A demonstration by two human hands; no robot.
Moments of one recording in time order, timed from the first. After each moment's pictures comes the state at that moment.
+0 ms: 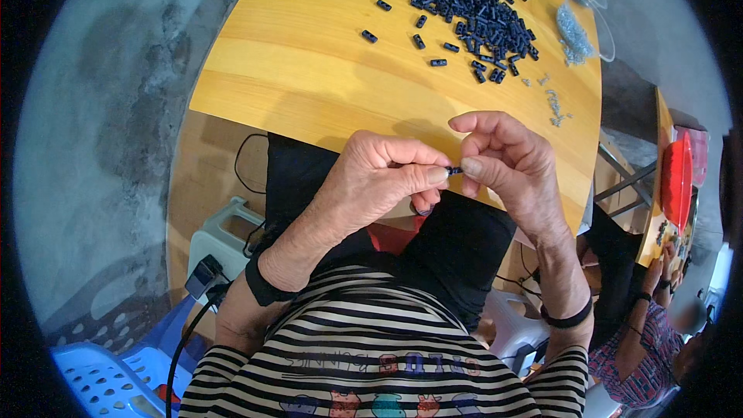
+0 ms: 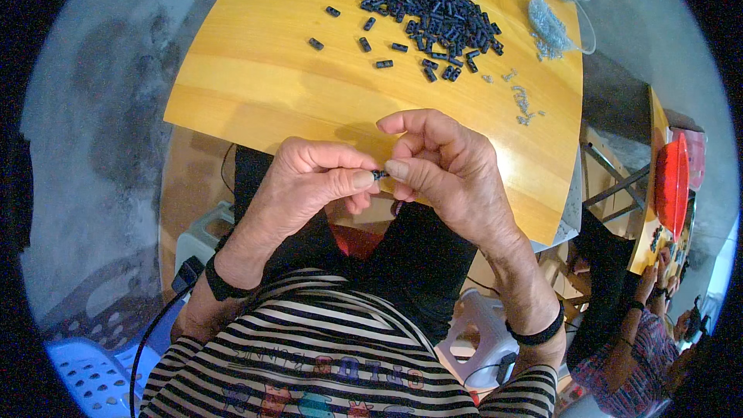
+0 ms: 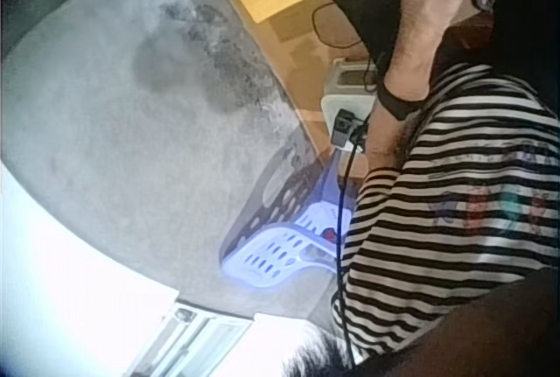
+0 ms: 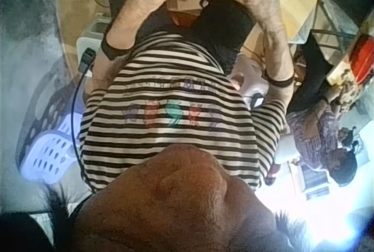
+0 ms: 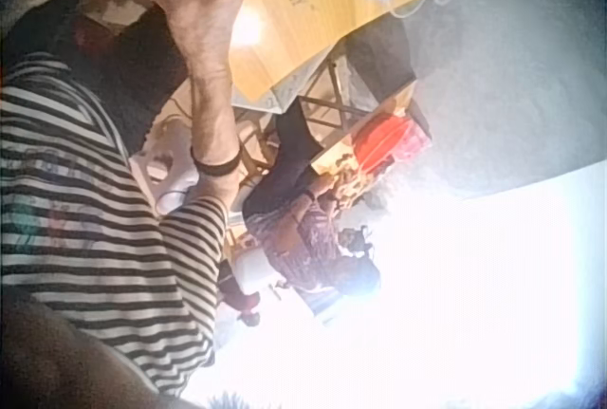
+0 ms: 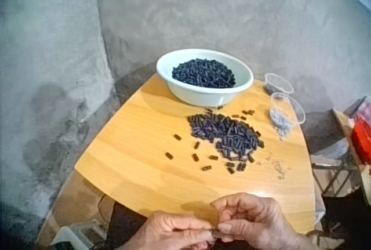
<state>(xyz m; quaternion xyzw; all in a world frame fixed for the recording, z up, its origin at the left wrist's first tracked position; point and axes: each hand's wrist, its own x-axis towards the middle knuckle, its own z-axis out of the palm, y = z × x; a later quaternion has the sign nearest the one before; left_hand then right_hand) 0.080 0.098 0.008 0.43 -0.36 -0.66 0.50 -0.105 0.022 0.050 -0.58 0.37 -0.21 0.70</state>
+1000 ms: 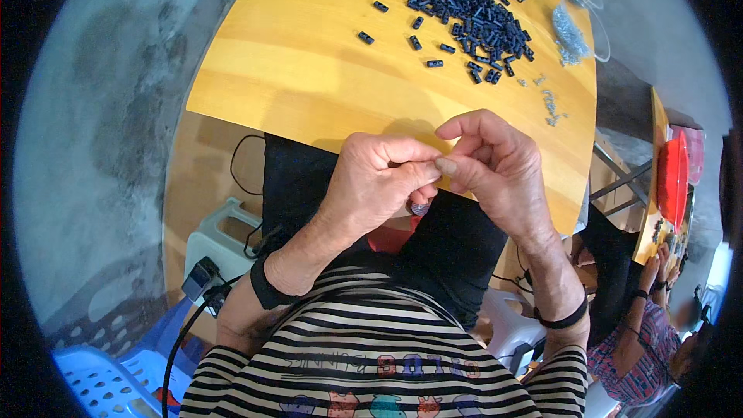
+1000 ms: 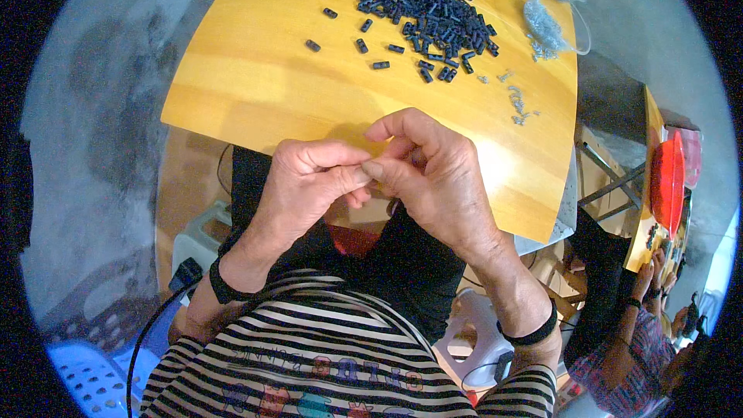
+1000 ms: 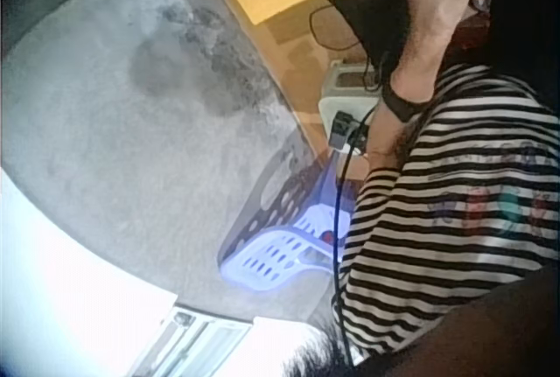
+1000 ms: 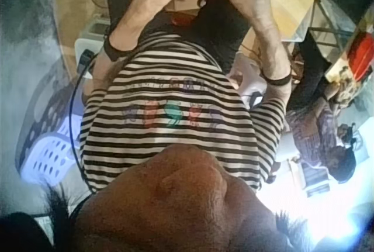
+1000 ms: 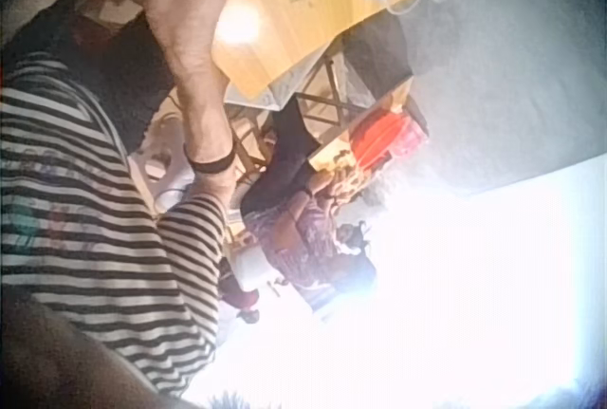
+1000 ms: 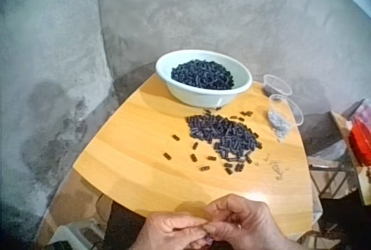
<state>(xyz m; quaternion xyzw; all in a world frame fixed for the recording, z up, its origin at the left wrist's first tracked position) 0.072 0.101 0.015 0.50 -0.36 -0.61 0.50 -0.088 0.029 0.058 -0.63 0.41 -0.21 0.63</state>
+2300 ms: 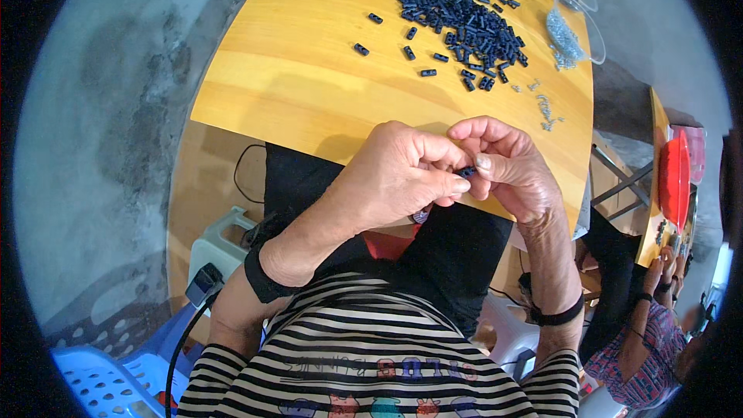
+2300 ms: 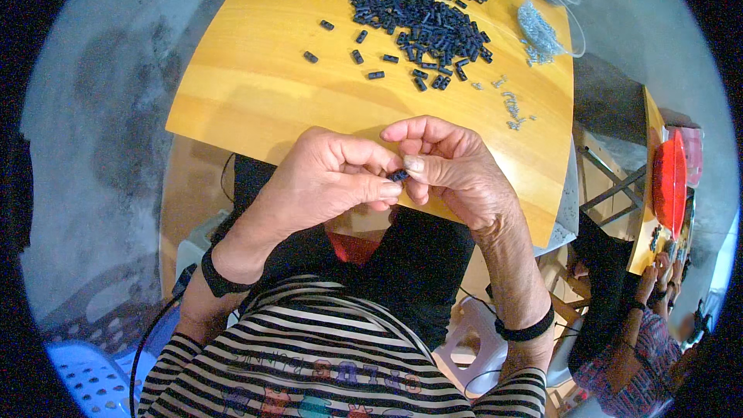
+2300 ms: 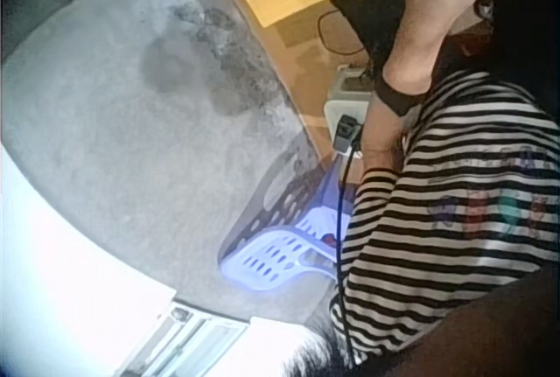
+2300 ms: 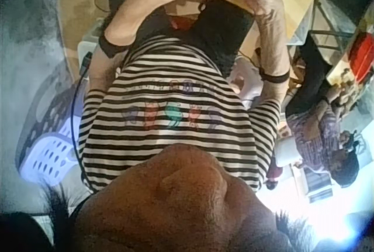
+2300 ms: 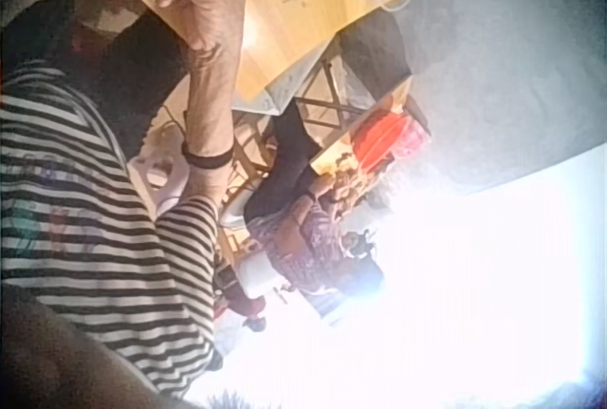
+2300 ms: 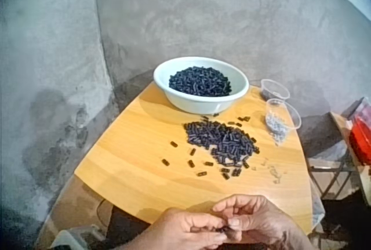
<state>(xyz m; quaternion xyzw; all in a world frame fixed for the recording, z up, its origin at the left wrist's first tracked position) 0.068 0.073 0.034 0.46 -0.41 -0.68 0.40 -0.121 -0.003 0.031 -0.40 0.29 -0.20 0.85</state>
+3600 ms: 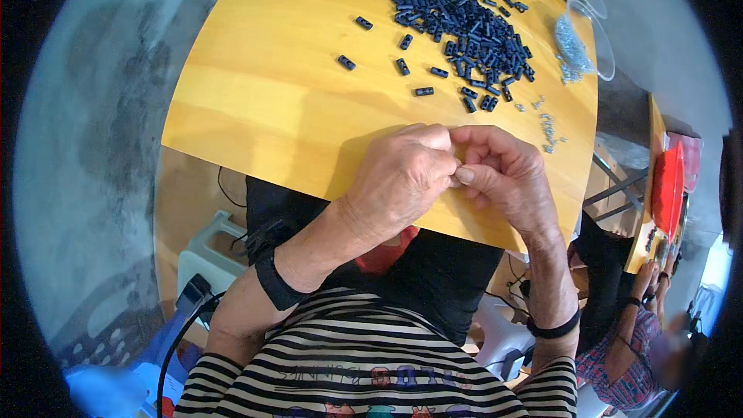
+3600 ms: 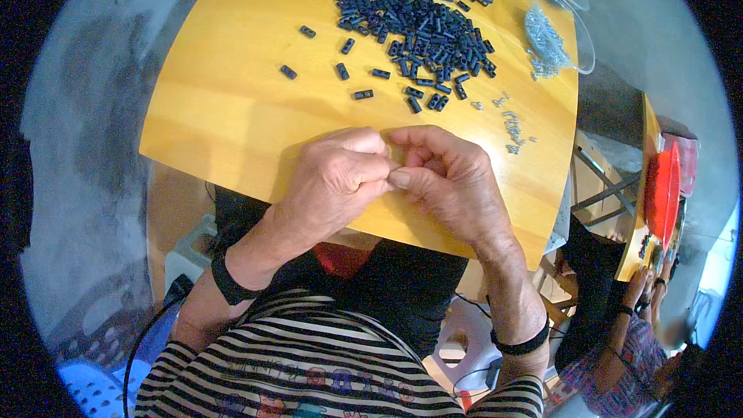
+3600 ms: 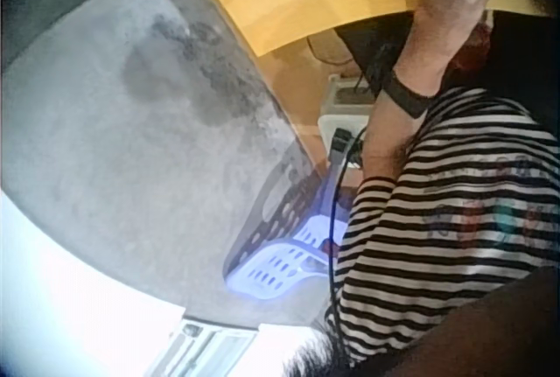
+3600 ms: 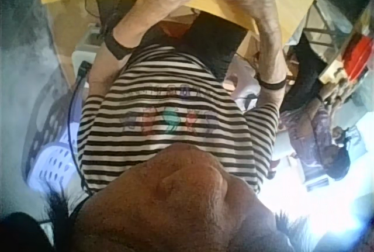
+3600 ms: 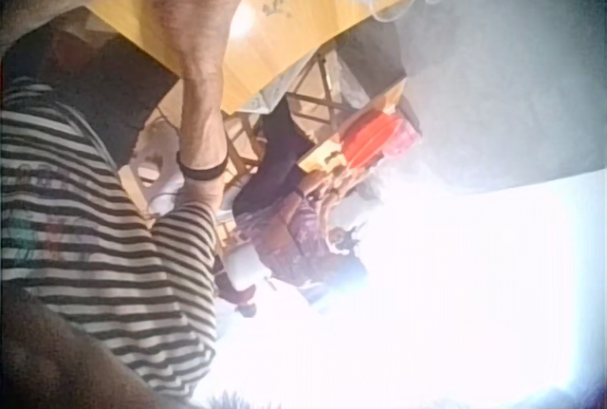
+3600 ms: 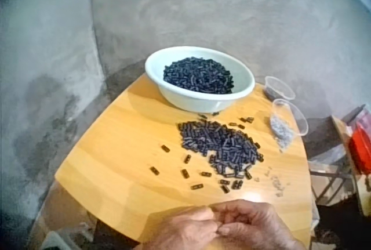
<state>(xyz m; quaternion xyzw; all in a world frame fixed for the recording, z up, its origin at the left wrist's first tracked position) 0.056 0.033 -0.019 0.50 -0.69 -0.23 0.47 -0.109 -0.020 0.030 -0.61 0.47 -0.16 0.62</state>
